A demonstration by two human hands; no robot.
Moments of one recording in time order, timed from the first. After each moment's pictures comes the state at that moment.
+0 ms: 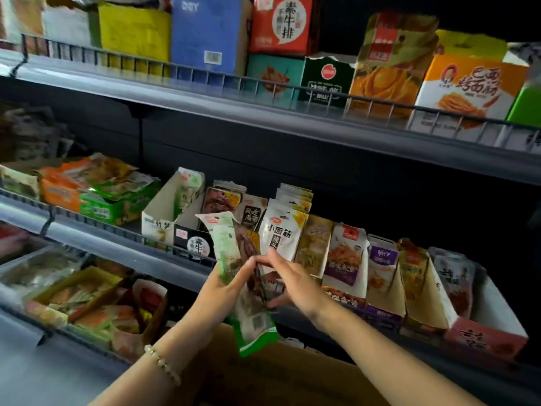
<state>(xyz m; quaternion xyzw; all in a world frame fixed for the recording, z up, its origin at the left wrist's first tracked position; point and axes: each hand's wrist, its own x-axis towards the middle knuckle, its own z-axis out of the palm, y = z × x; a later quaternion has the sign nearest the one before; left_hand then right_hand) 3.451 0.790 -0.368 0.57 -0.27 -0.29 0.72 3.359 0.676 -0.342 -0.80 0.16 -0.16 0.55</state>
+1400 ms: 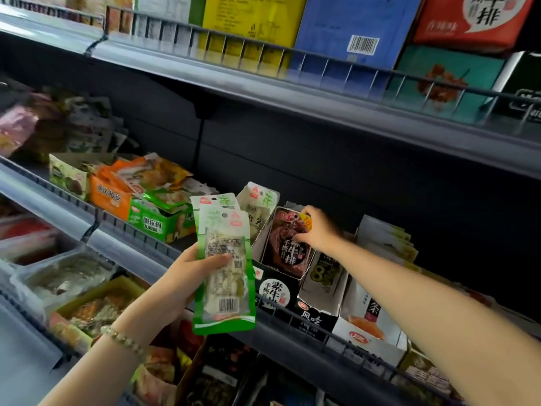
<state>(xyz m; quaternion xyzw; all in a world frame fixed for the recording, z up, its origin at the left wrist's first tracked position) 3.682 0.842 -0.380 0.56 -0.19 -0.29 0.75 3.648 0.574 -0.329 -0.94 0.25 -0.20 0.14</state>
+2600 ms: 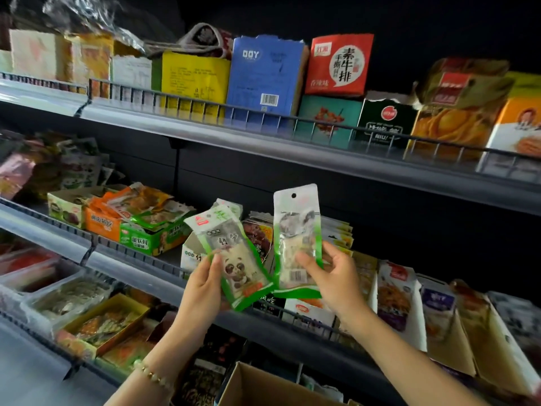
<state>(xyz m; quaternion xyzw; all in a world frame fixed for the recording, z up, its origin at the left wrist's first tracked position) 3.549 0.835 -0.346 0.56 -0.24 -0.15 0.78 3.432 0.675 -0.309 -0.79 0.15 -0.39 0.45</state>
